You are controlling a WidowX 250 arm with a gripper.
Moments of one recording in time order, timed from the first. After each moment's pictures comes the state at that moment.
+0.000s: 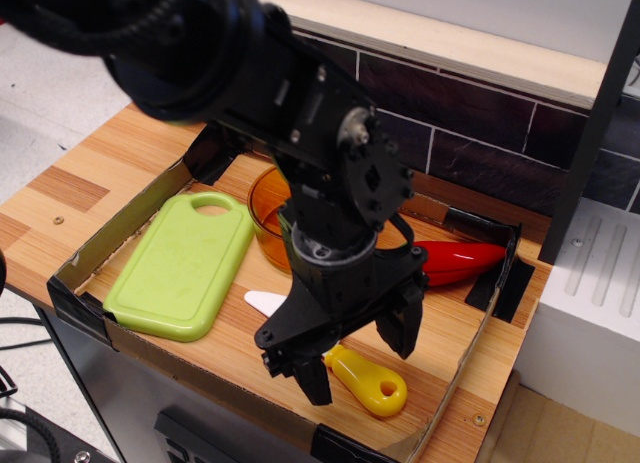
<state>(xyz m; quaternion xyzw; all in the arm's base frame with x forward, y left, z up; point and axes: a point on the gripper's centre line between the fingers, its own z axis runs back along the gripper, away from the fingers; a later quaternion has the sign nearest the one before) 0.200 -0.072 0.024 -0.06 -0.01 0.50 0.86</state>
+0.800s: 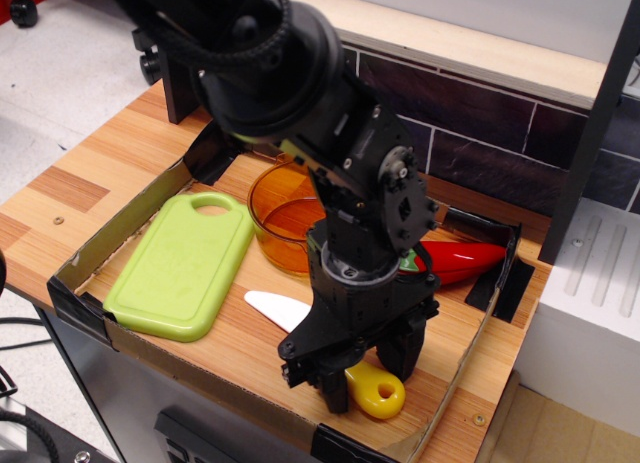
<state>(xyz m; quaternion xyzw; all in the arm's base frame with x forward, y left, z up) 0.206 -0.077 -0.003 -0.03 0.02 0.49 0.87</state>
